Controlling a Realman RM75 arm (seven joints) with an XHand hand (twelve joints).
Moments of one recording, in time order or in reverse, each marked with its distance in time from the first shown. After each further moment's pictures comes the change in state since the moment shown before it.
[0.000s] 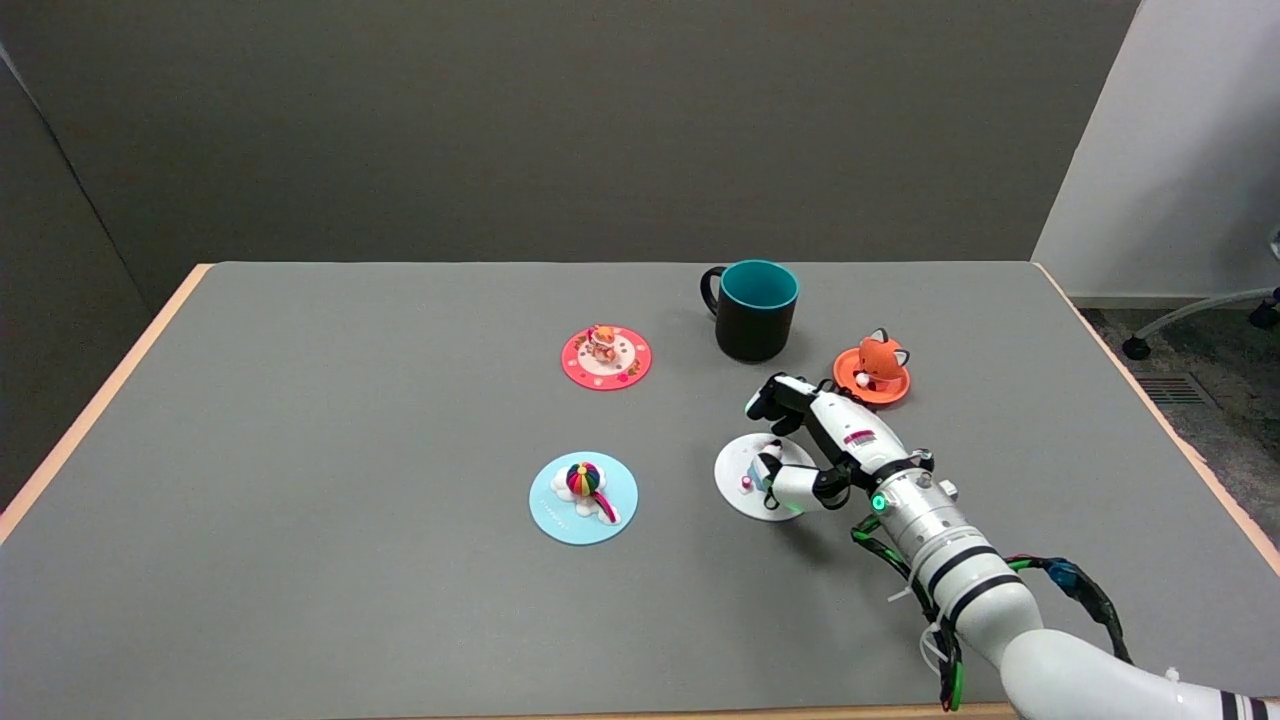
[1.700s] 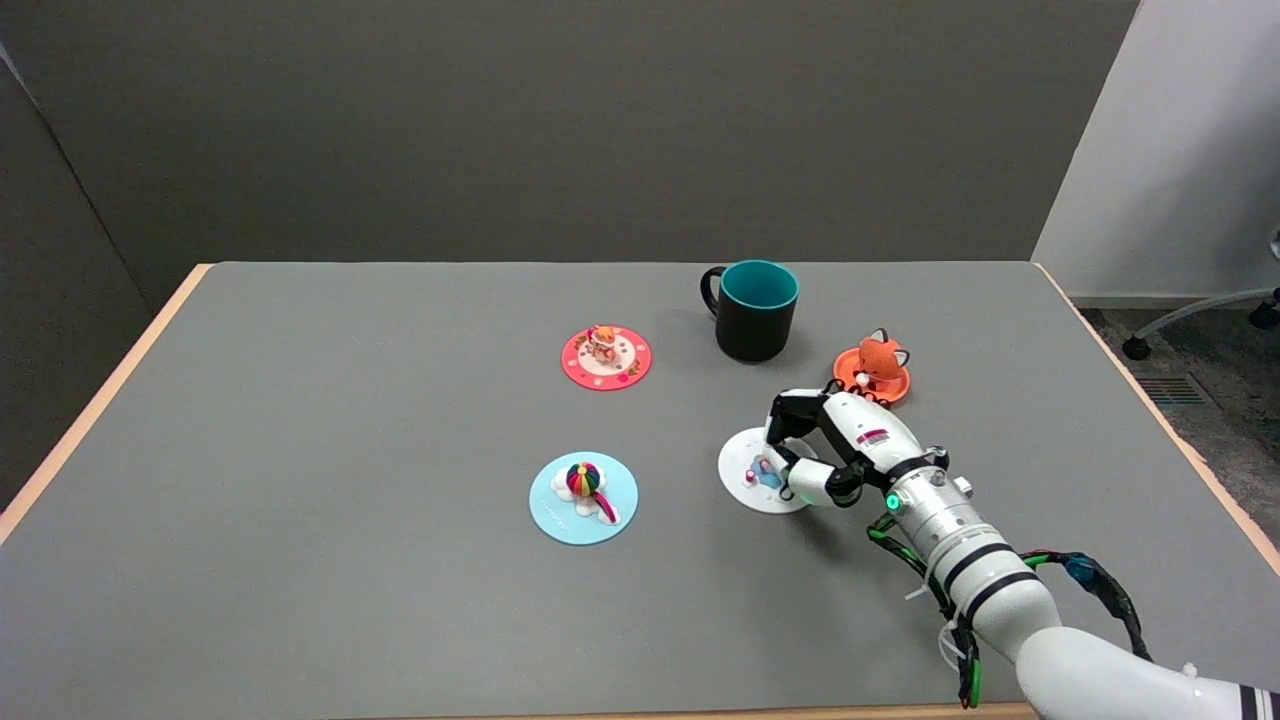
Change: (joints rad) arm -0.012 0.043 0.002 0.005 -0.003 0.005 -0.004
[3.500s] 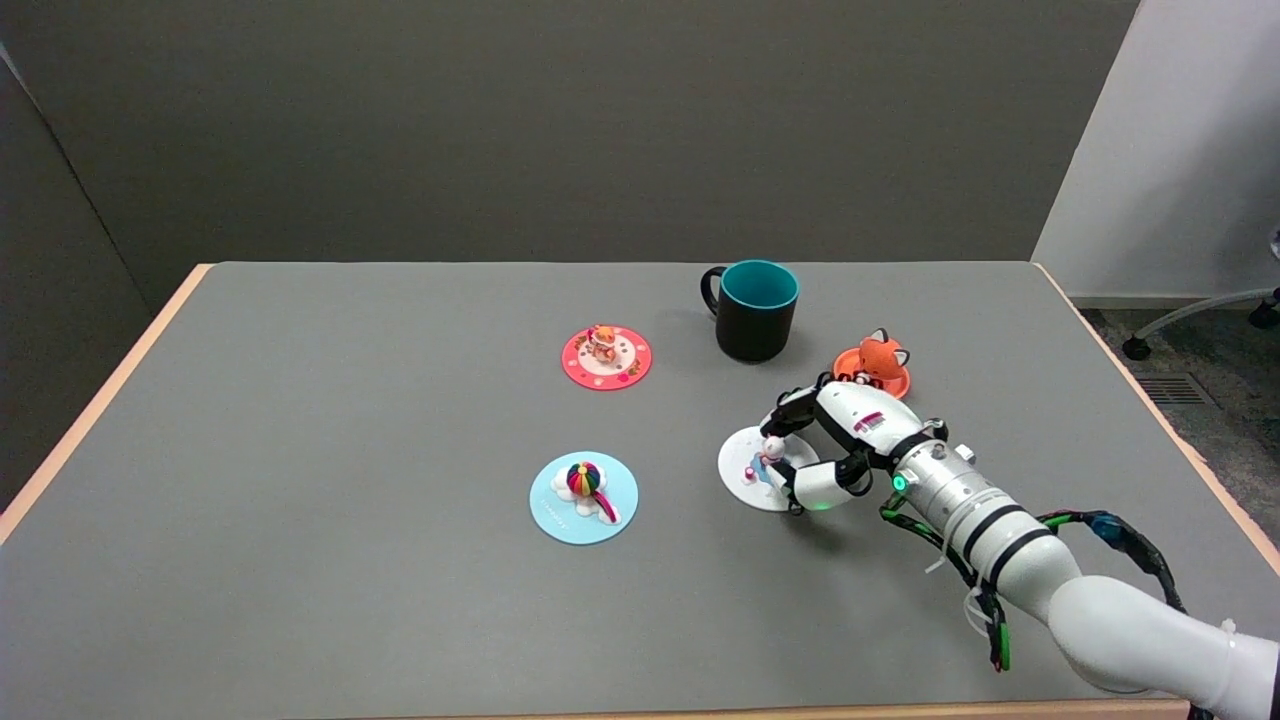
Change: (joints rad) arm -0.022 0.060 0.150 0.002 0.002 -0.252 -0.107
